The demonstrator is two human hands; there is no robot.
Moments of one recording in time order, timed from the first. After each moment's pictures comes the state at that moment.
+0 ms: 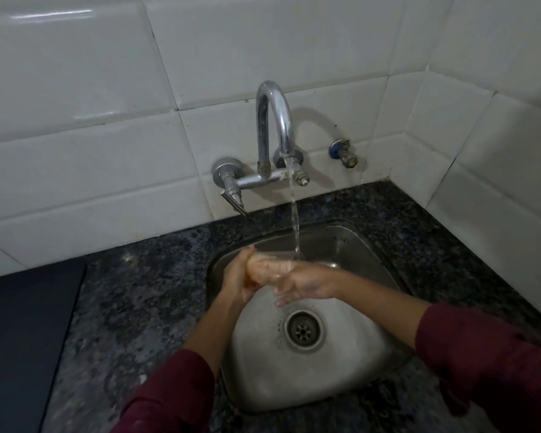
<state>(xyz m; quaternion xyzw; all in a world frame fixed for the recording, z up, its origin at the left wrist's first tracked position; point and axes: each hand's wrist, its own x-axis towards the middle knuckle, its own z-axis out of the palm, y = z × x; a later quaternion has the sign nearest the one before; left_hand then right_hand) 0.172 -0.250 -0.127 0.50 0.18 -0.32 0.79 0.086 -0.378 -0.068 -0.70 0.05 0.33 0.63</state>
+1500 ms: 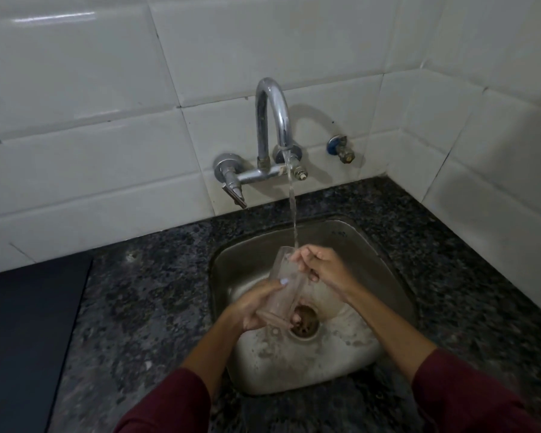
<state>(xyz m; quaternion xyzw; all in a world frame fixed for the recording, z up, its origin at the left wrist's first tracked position) 0.111 -0.226 -0.128 0.44 -0.07 -0.59 0.67 0.051 -0.396 -0.092 -0.72 0.11 -0.05 0.68</state>
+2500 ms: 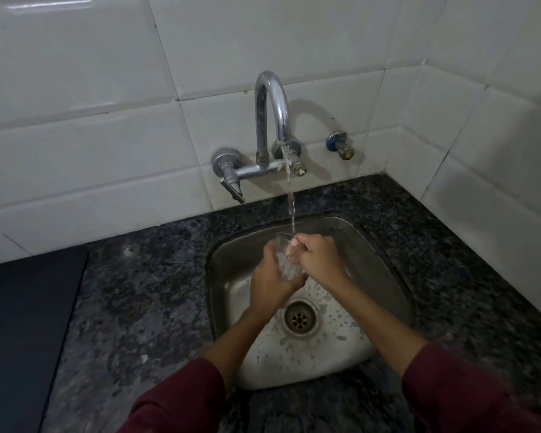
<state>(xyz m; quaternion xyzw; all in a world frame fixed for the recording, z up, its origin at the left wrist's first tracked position) 0.089 -0.264 -0.112 0.84 -0.21 -0.08 0.50 0.060 -0.381 -0.067 -0.86 0.14 -0.13 0.47</state>
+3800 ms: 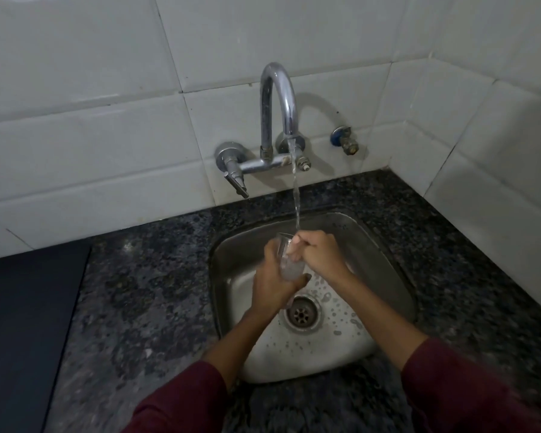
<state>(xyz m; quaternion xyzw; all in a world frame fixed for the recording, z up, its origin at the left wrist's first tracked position) 0.085 -0.258 -0.112 0.83 -0.21 -0.10 0.50 0.065 -0.376 -0.068 -0.83 0.17 -0.10 0.52</state>
